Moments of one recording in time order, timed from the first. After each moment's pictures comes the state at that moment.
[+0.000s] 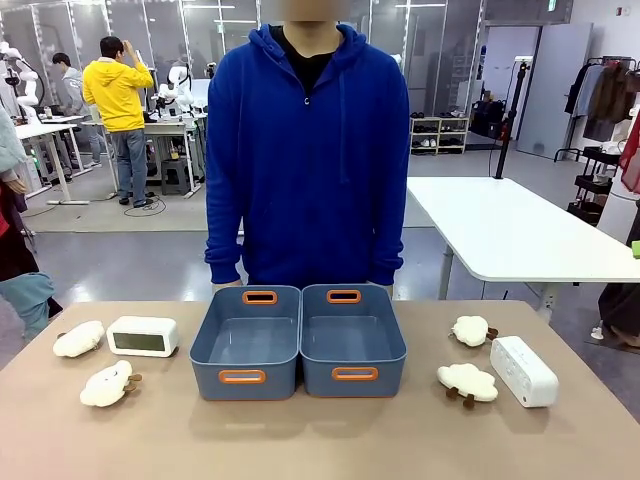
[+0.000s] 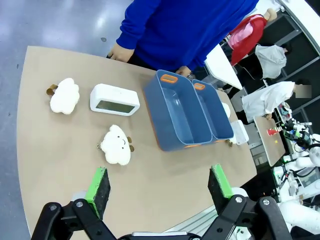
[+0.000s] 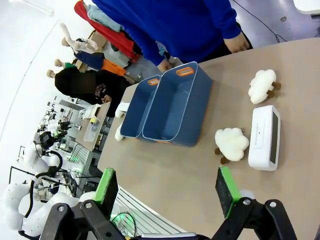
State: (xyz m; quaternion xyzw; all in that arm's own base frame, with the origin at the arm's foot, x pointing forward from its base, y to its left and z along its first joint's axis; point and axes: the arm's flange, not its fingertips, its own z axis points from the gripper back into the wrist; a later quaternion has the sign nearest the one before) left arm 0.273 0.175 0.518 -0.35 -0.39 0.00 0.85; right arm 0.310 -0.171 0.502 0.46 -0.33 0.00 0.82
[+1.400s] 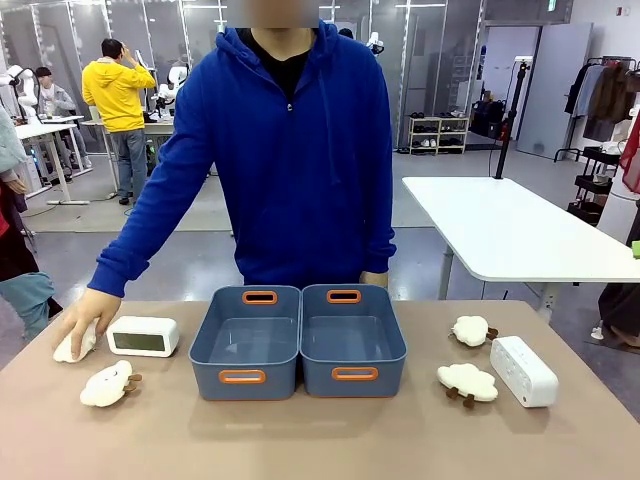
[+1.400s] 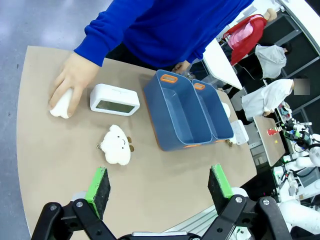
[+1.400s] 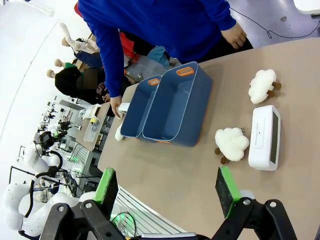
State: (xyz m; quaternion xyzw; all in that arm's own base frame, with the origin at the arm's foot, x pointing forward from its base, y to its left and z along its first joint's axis) left arm 0.273 0.175 0.518 -0.35 -0.38 0.00 0.85; right arm 0.310 -0.171 0.502 0.46 -0.33 0.00 0.82
